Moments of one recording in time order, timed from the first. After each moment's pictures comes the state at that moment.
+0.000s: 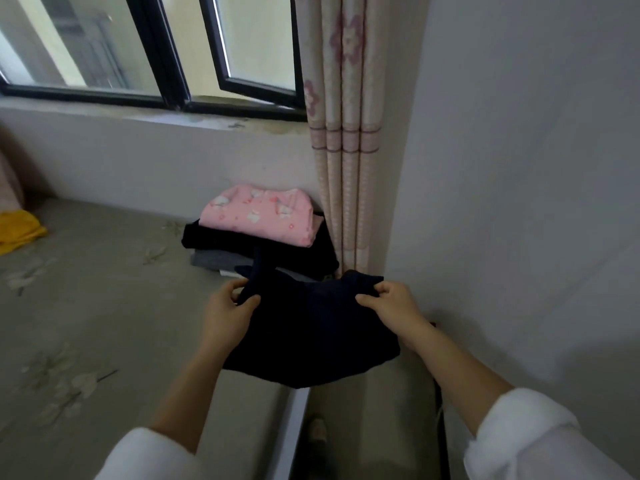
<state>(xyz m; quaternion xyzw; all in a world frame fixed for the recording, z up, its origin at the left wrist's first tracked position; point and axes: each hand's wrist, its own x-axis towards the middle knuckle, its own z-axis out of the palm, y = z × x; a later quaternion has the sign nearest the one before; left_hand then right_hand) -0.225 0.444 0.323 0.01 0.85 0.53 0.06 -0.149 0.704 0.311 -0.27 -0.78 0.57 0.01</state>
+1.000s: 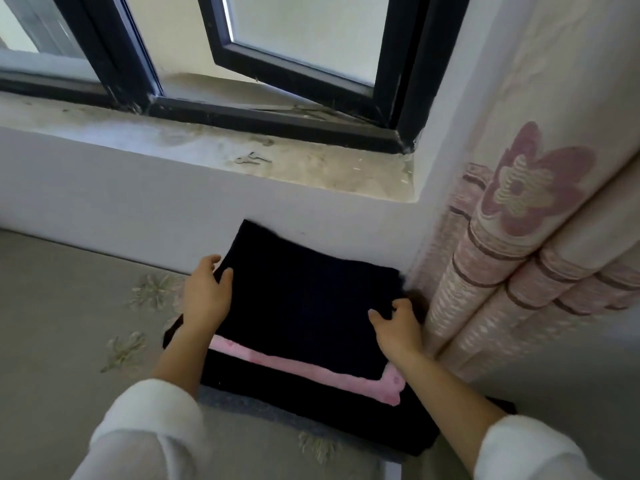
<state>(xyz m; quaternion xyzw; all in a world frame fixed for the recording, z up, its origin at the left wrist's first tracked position) -0.787 0.461 0.239 -0.02 0.92 0.38 0.01 -0.636 0.708 0.223 -0.40 -0.77 0.50 0.00</state>
